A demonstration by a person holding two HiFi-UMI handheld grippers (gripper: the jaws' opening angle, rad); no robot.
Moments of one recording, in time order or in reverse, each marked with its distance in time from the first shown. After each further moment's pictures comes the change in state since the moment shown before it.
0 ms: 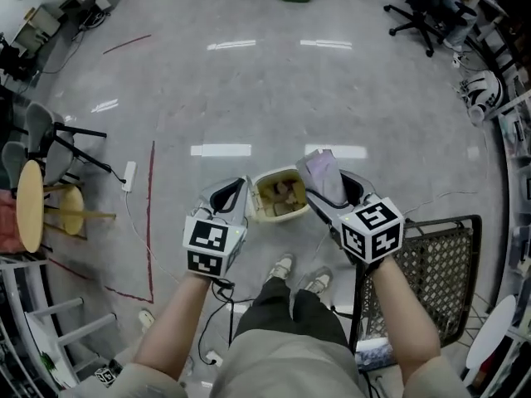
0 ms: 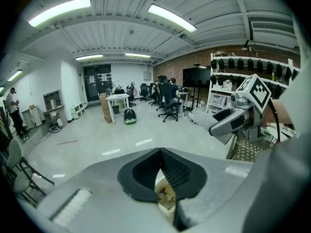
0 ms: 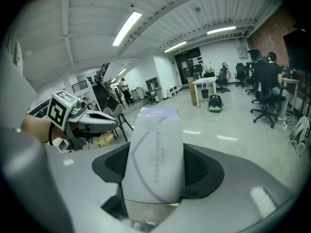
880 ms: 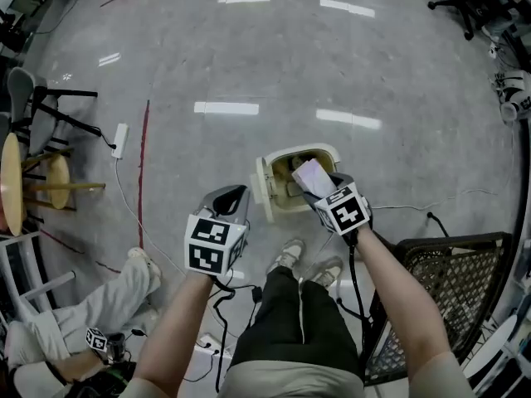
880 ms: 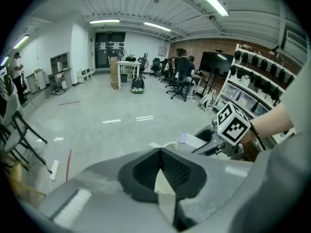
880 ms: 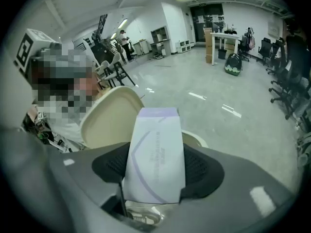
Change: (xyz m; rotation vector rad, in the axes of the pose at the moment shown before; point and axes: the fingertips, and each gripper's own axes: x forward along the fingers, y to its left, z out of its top) left arm 0.097 0.059 -0.213 -0.238 0.246 -0.016; right arm 0.235 -0.043 -0.259 -0.103 0.525 0.037
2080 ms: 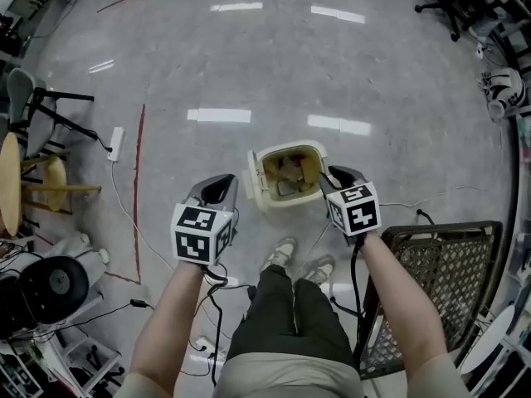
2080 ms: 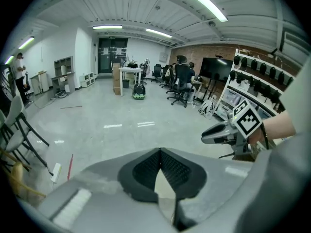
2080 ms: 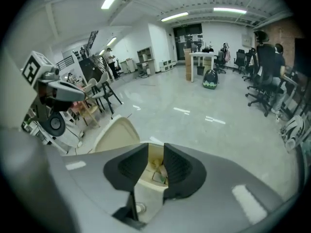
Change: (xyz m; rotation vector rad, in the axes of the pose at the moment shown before) left arm -0.035 -0.008 0.027 -0.018 -0.061 0.014; right arm -0.097 -0.019 0.026 0.115 -0.213 -0.154
